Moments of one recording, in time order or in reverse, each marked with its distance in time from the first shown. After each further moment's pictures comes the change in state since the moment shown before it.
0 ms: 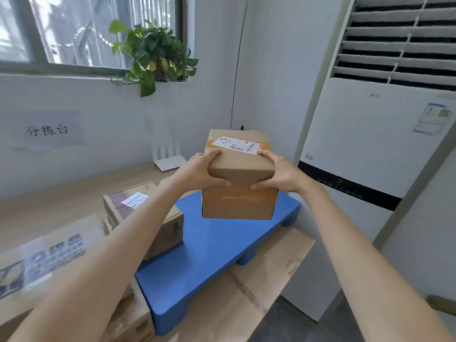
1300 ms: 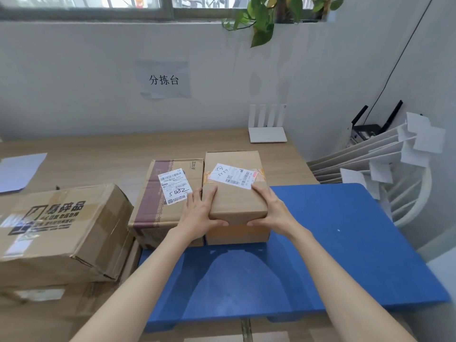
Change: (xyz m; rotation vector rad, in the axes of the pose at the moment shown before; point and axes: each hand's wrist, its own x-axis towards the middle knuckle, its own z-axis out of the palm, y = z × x) left_hand 0.071 -0.162 0.160 0.266 0.209 -0.745; right_hand 0.267 0.148 0.212 0.211 -0.534 -0.429
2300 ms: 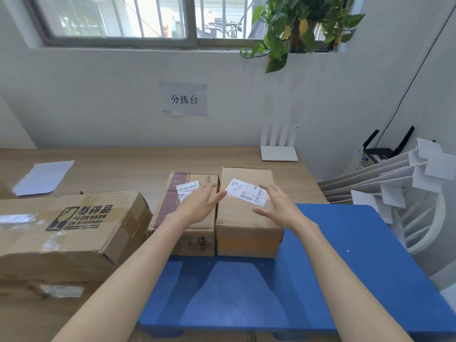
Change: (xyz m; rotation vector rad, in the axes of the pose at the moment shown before) left_hand -0.002 0.007 -0.085 -0.183 -0.066 -0.082; right_hand 0.014 -0.060 -0.029 -0.228 -0.021 0.009
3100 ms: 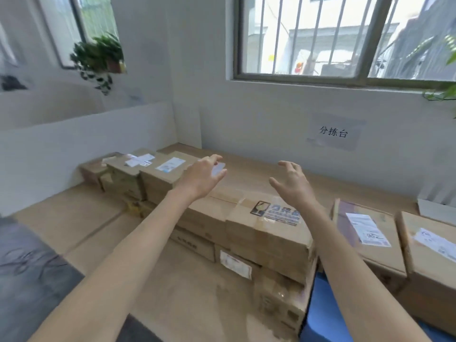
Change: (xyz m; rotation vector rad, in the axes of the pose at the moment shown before) left_hand -0.275 -0.256 -0.282 0.214 0.626 -0.268; right_hand 0.005 -0.431 0.174 0.042 0.100 -0.357
